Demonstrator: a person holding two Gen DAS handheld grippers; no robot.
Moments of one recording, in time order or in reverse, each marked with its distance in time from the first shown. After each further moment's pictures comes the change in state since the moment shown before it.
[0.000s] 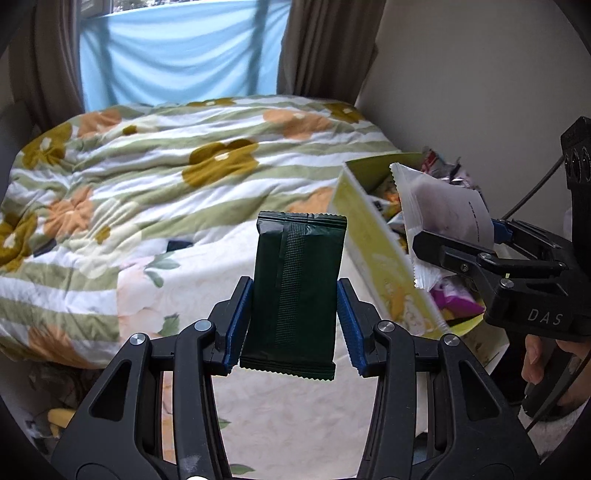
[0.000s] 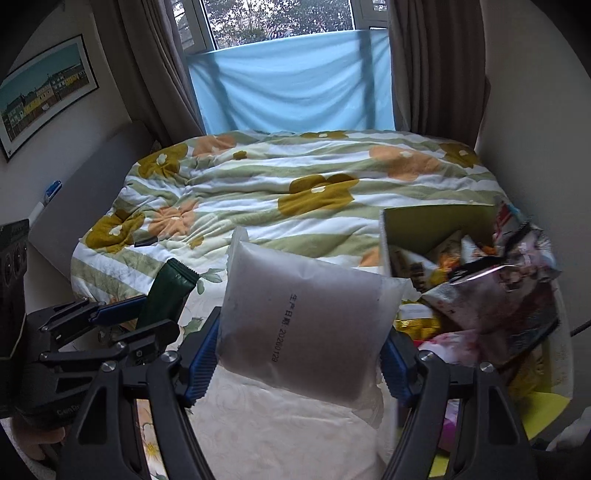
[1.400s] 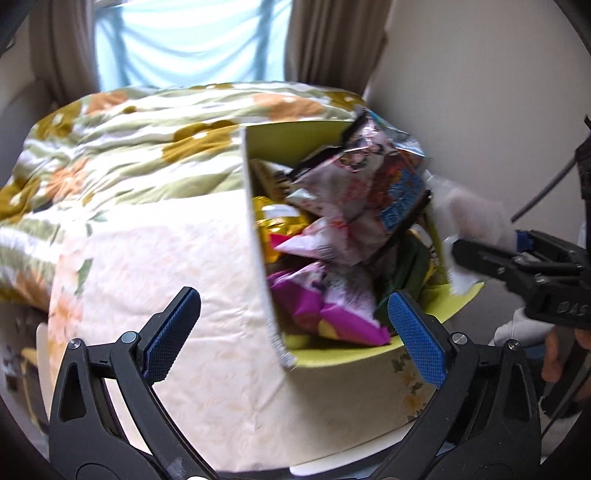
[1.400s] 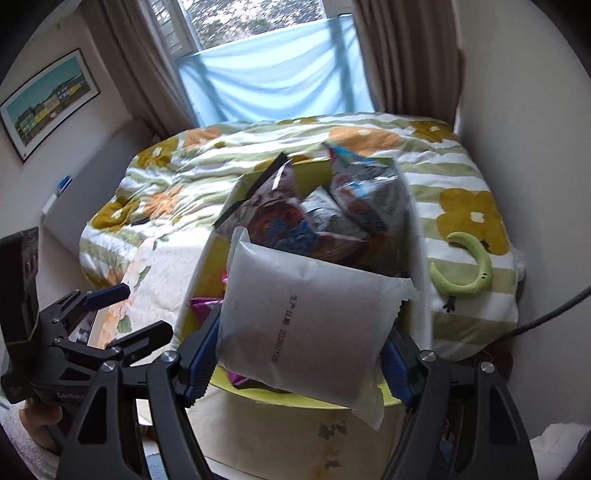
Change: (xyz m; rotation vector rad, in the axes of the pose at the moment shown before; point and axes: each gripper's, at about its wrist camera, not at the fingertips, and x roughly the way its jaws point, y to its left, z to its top) left arm 0.047 -0.187 -0.037 -0.130 0.027 0.118; right arm -0.061 -0.209 -0.050 -0.022 0.086 0.093
